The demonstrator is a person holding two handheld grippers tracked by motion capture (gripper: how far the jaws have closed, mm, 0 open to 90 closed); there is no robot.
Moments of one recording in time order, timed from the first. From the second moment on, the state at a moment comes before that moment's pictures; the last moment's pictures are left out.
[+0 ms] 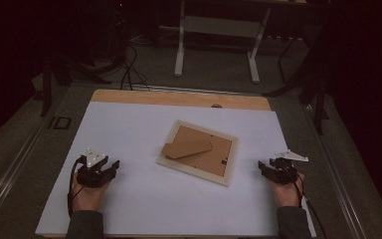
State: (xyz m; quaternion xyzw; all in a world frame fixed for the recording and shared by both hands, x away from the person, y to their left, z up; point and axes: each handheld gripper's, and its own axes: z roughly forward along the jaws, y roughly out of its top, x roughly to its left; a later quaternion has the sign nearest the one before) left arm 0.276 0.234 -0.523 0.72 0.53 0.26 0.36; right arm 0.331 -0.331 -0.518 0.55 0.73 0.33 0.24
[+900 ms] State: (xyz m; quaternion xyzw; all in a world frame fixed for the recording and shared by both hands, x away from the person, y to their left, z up) left arm 0.275 0.222 -0.499 0.75 0.47 0.22 0.42; right arm 0.342 -0.307 -0.506 0.48 0.78 0.34 0.20
